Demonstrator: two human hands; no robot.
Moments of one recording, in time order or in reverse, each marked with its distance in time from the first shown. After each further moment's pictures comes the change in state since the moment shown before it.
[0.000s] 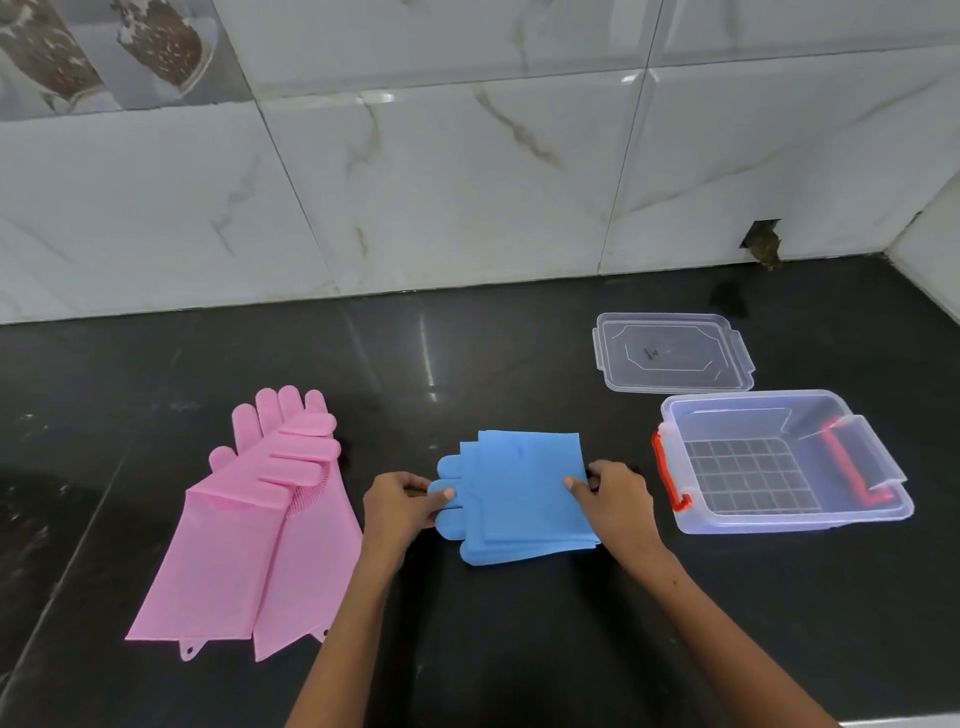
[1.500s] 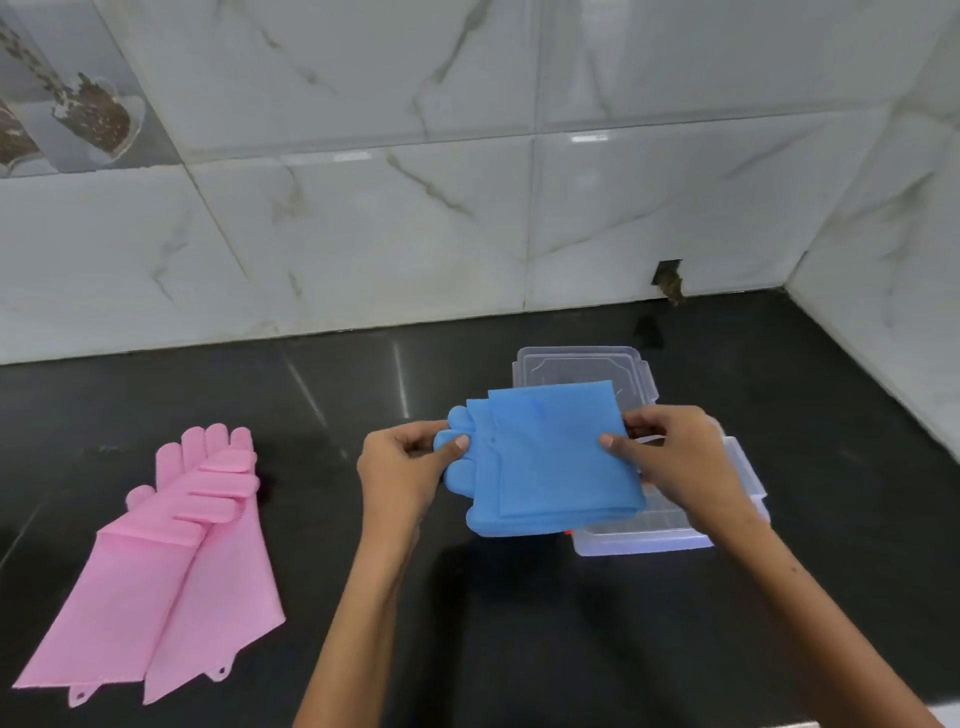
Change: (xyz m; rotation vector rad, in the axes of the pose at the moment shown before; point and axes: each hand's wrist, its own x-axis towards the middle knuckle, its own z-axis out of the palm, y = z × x) left_hand -0.092 0.120 0.074 -0.281 0.011 0.378; right_hand -0.018 0.029 -0.185 0.323 0.127 -0.156
